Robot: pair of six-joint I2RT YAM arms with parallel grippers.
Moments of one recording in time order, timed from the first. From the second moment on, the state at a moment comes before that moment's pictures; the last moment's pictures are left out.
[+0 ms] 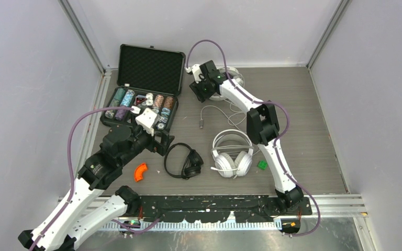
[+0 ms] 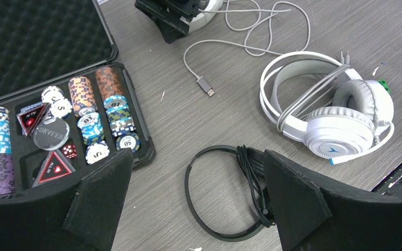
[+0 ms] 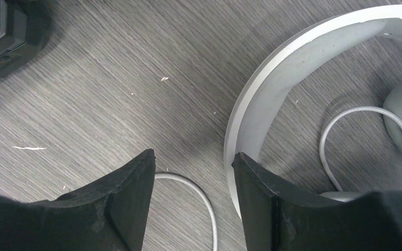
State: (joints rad) left arm -0.65 0.63 0.87 -0.52 -0.04 0.03; right arm 0.54 2.48 2.27 -0.64 -0.08 -0.25
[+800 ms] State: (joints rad) left arm -0.65 0.63 0.87 -0.52 -0.04 0.03; right arm 0.53 2.51 2.26 -0.64 0.04 -0.33
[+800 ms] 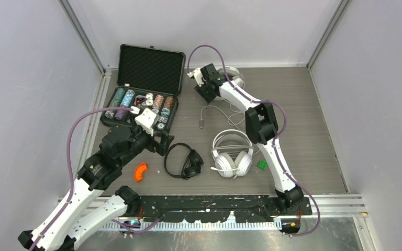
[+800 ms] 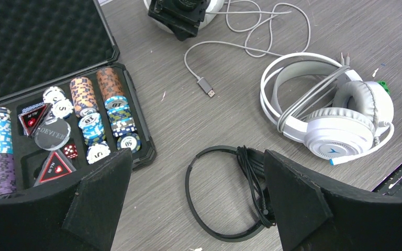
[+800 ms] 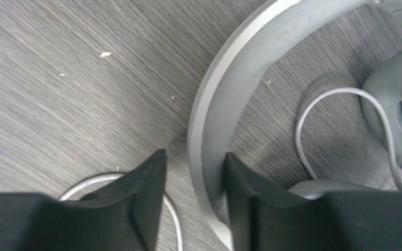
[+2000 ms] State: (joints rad) left arm -0.65 0.76 0.87 -0.51 -0.19 -0.08; right arm 0.30 1.66 1.59 -0.11 -0.19 0.06
